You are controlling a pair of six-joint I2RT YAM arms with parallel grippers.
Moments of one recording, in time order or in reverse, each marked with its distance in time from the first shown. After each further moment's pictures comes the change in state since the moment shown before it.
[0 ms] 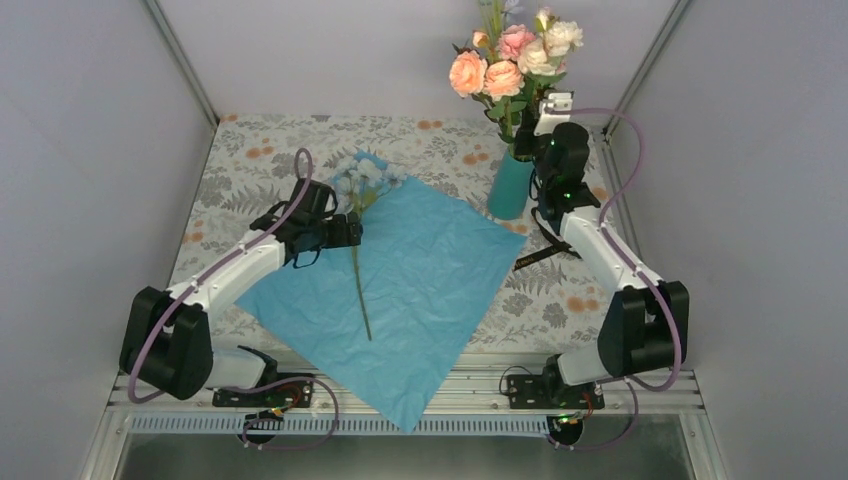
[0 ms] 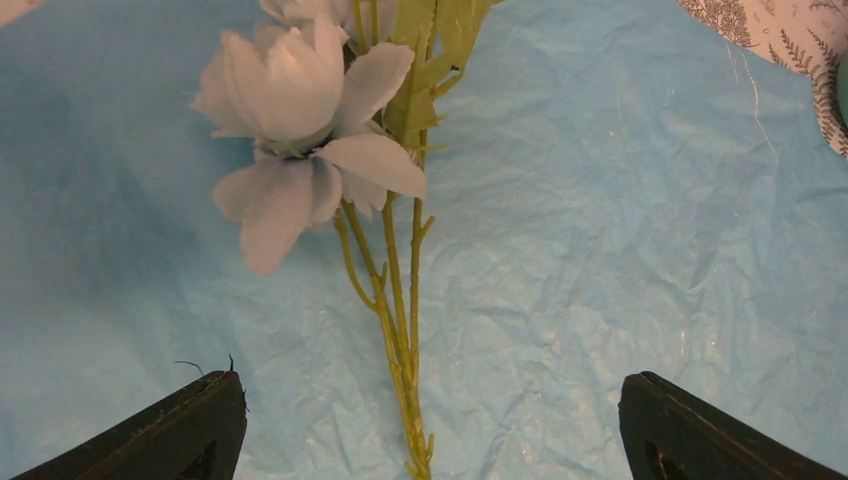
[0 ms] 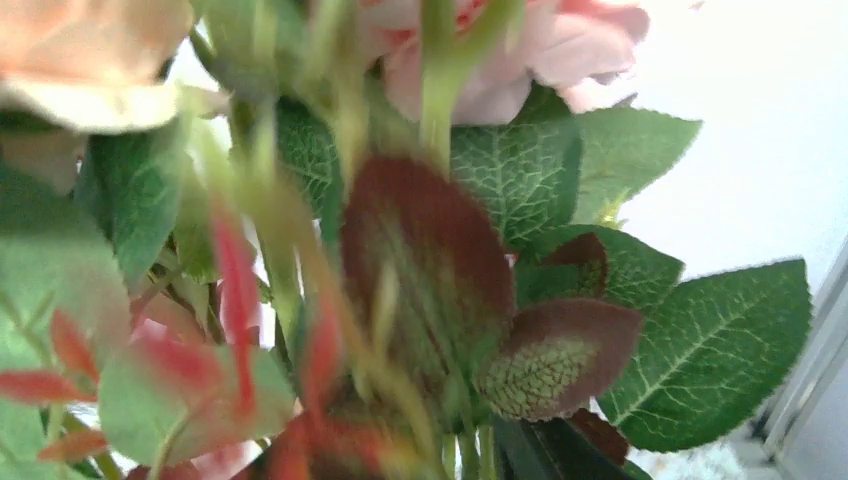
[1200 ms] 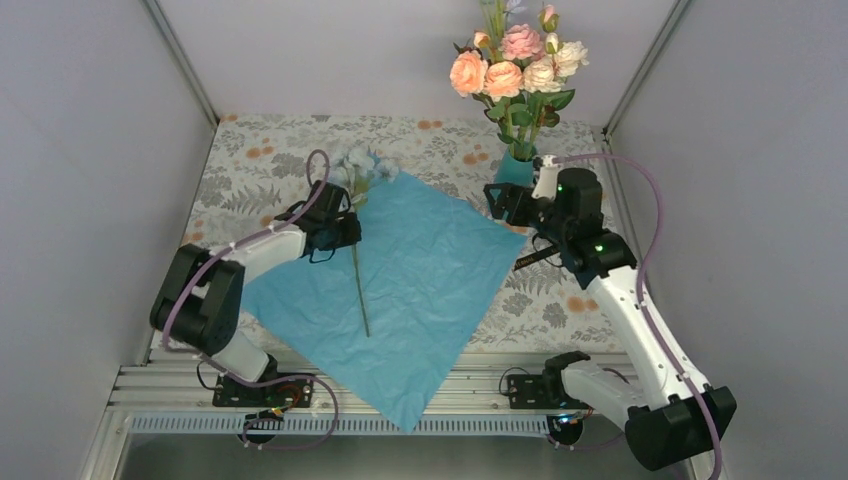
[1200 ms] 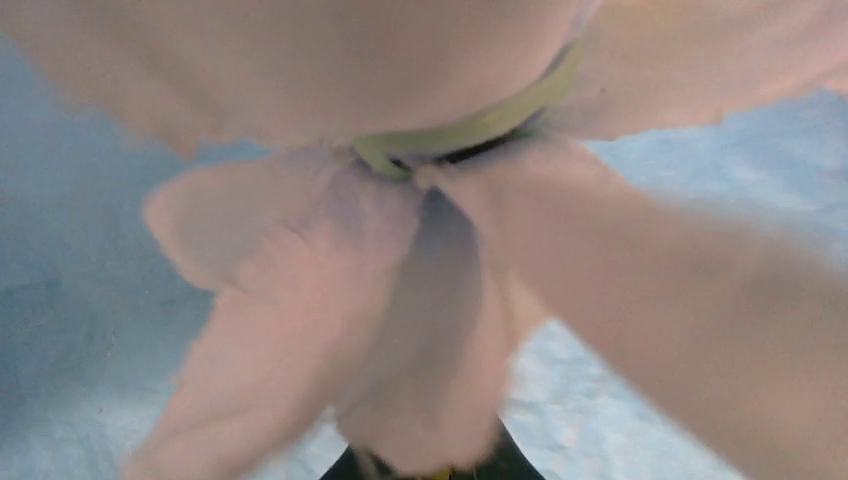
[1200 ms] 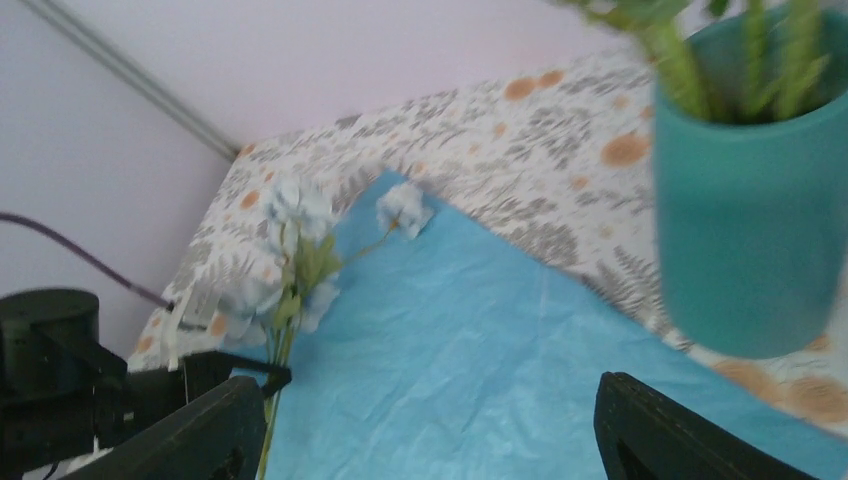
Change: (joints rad) left arm -0.001 0.291 -0.010 0.235 0.036 -0.134; right arm 0.080 -0.446 -0.080 -0.819 -0.348 0.430
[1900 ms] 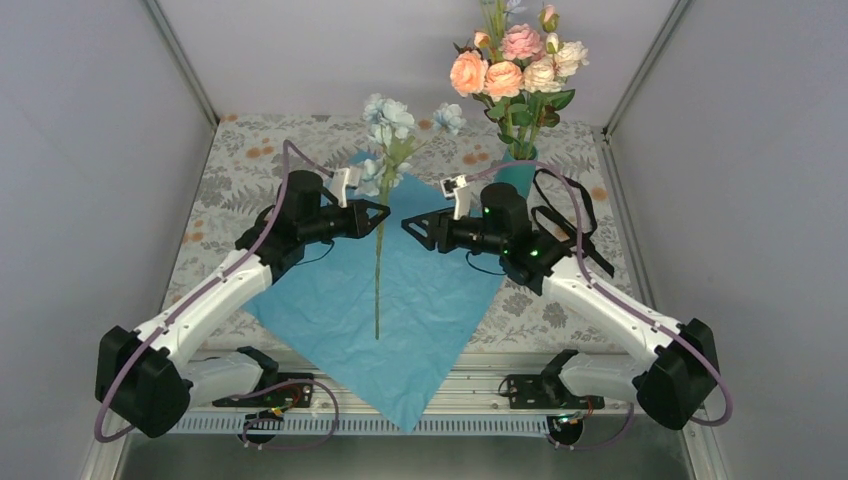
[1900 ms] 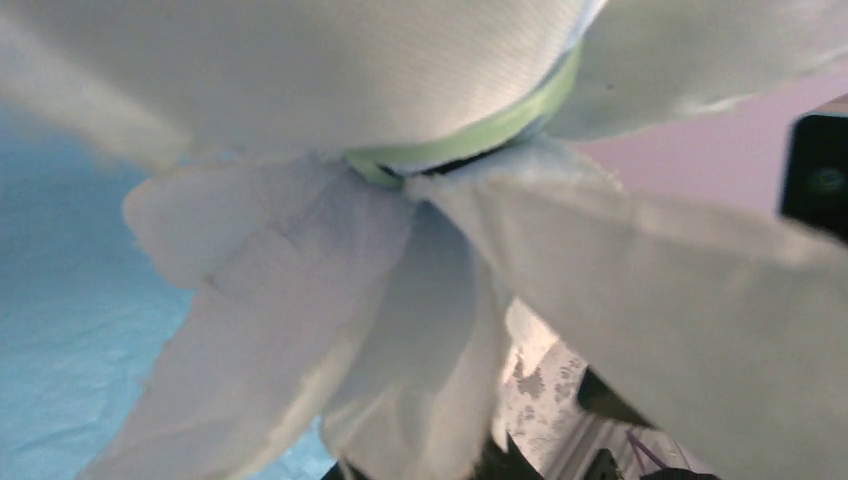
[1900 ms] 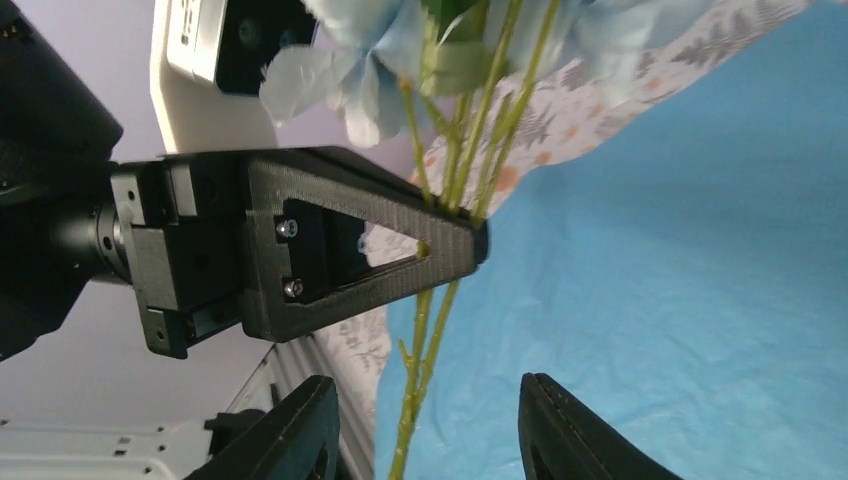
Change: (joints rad) left arm -0.100 -0.454 0.010 0.073 0.357 0.006; right arm 0.425 0.165 -0.084 0.357 -0.202 0.168
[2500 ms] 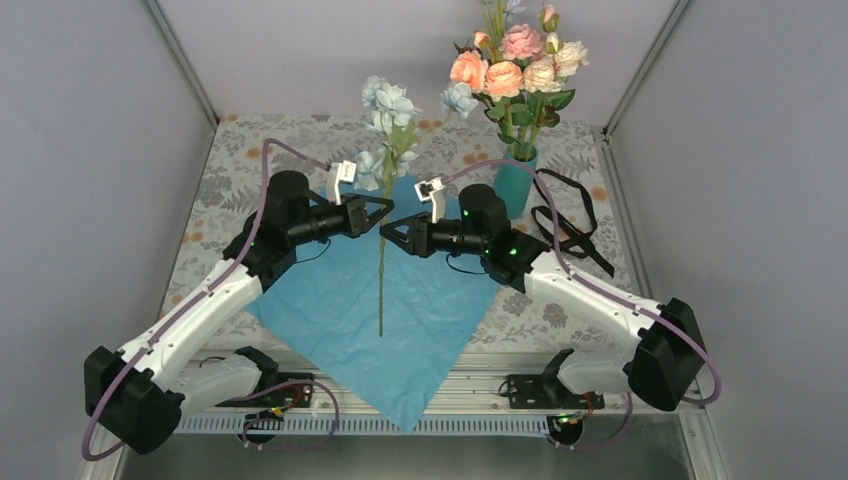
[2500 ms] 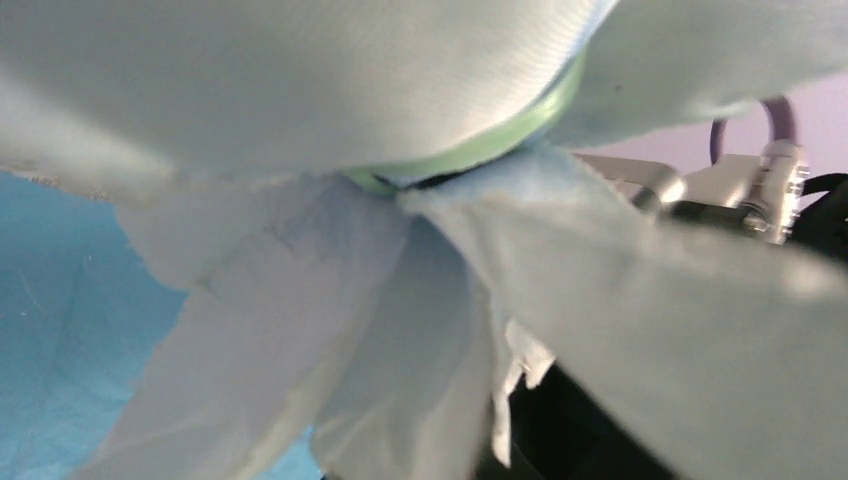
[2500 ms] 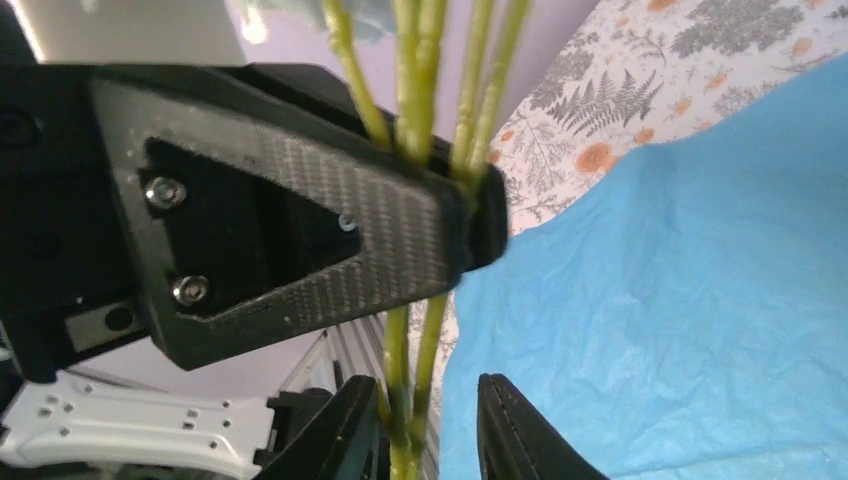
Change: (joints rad) left arm -0.019 -0.090 0.006 0.101 0.114 -0.059; right arm 0.106 0.108 0.039 0.121 -0.055 0.054
